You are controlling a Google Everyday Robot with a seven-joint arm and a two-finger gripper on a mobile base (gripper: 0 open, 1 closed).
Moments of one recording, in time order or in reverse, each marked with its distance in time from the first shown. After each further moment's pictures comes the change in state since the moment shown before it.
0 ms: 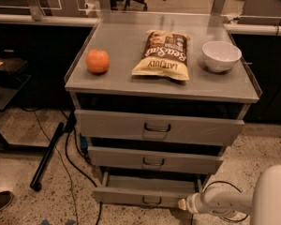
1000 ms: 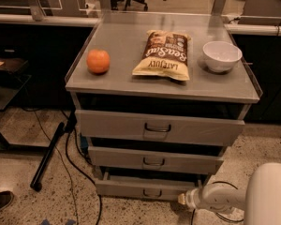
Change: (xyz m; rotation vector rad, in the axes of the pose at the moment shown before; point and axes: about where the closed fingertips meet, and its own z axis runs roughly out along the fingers) arm -0.021 -0.010 0.012 0.027 -0.039 0.038
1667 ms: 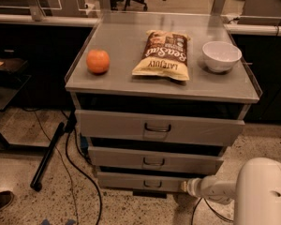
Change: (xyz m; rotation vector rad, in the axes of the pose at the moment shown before) arm -0.062 -0.032 0.007 0.094 -0.122 -0.003
